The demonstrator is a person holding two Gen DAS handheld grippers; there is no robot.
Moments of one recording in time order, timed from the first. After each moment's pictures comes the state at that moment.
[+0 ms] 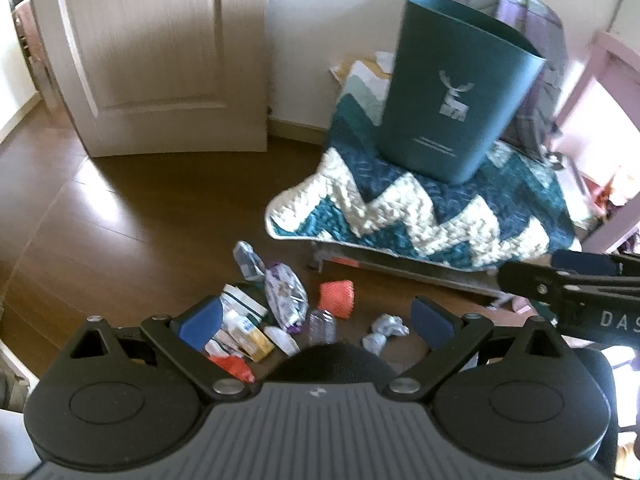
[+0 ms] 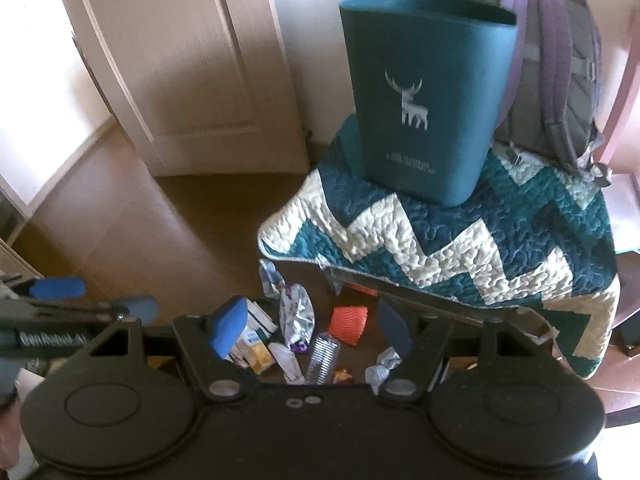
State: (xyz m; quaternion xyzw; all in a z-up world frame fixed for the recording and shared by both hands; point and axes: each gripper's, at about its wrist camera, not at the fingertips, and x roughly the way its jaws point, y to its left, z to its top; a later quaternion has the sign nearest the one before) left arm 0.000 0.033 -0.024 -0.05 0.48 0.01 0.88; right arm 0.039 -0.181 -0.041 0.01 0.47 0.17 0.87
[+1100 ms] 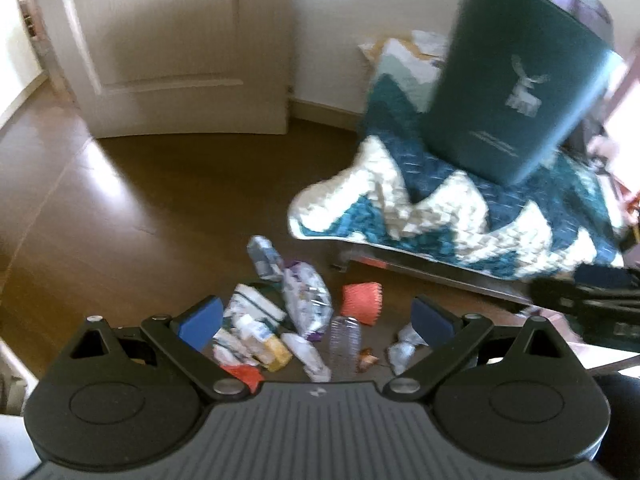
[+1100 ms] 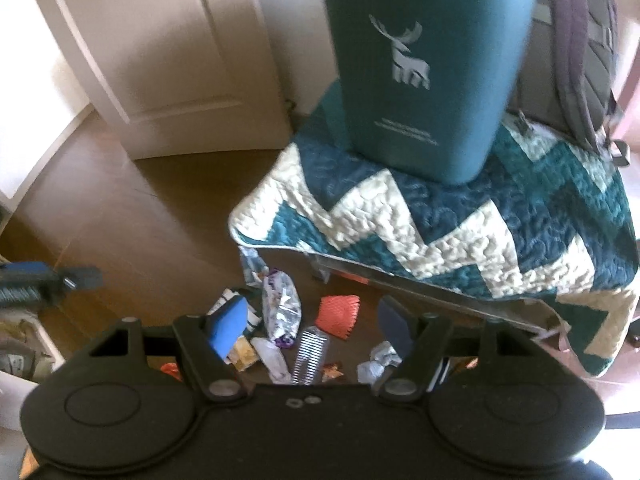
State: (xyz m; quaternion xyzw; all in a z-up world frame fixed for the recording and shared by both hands) left arm 0.065 0.074 -0.080 -0.06 0.51 0.04 0.86; right arm 0.086 -0.183 -0.101 0.01 0.50 0.15 0.85
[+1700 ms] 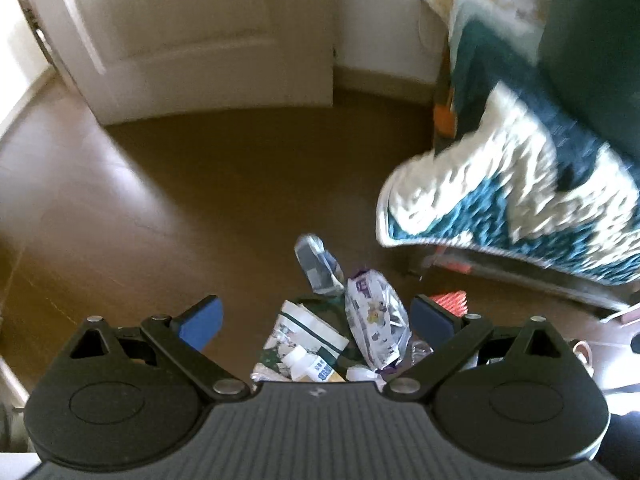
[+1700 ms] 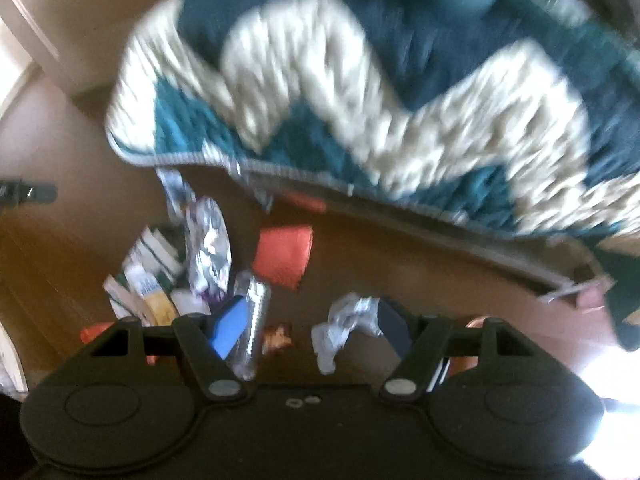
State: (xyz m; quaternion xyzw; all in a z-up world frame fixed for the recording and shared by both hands) left arm 0.165 0.136 -0.247 -0.02 0.54 0.06 0.84; right arm 0.144 -0.205 -0.307 -0.01 0.60 0.11 0.79
